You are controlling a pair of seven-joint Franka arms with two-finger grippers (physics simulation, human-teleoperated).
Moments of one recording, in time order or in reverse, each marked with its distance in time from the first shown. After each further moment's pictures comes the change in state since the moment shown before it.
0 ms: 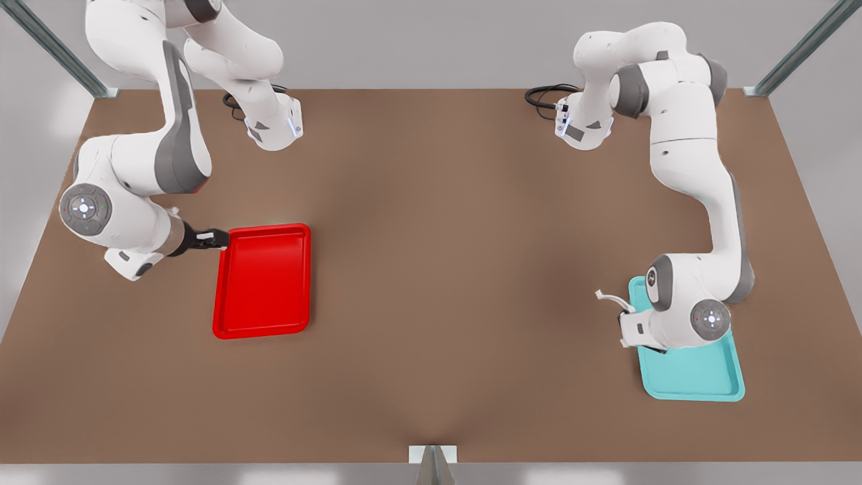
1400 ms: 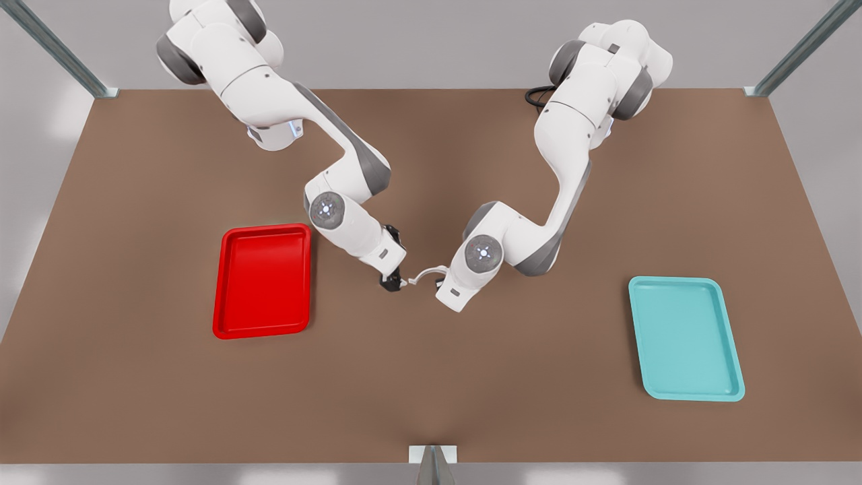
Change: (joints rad) left arm -0.381 0.061 -0.225 0.124 0.005 0.017 -1.485; right arm 0.349 0.264 0.200 -0.118 0.210 0.799 -1.120
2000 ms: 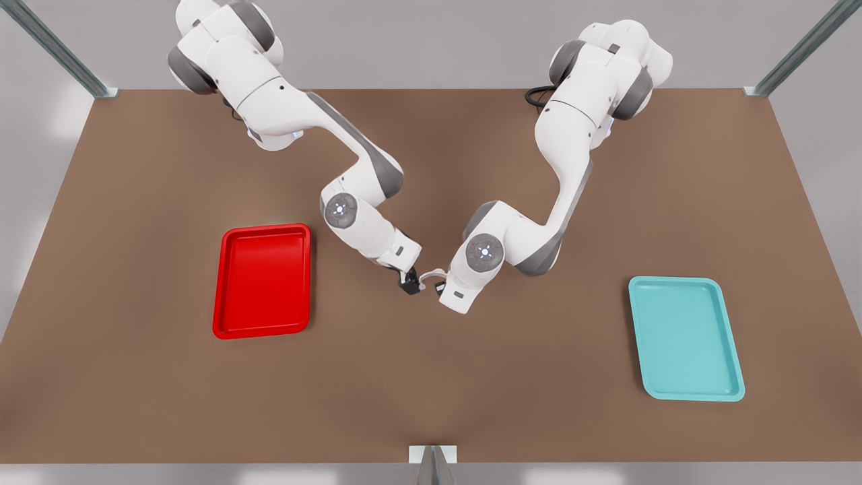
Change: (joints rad) left arm 0.002 0.000 0.000 0.012 -0.007 0.003 -0.134; right arm 0.039 0.073 -0.001 0.025 0.006 0.141 -0.151
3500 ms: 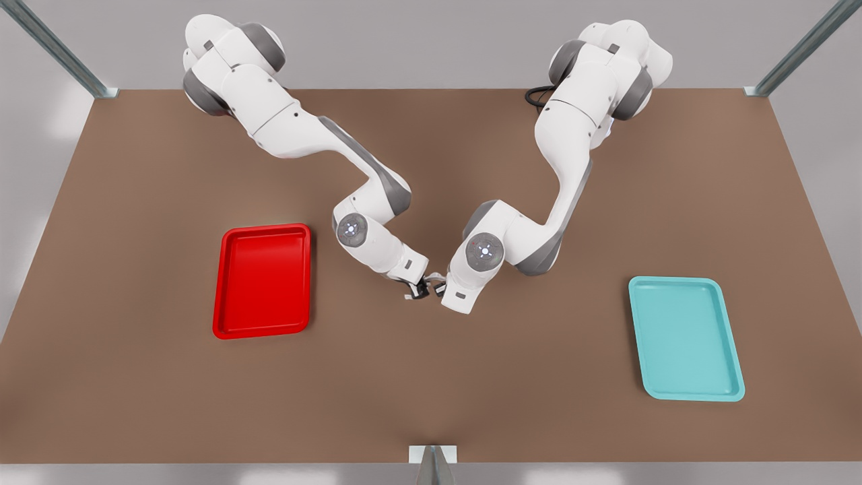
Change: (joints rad) left arm -0.001 0.000 0.000 0.007 -0.013 0.004 -0.090; right arm 0.025 0.124 -0.009 0.058 -0.008 0.061 -0.078
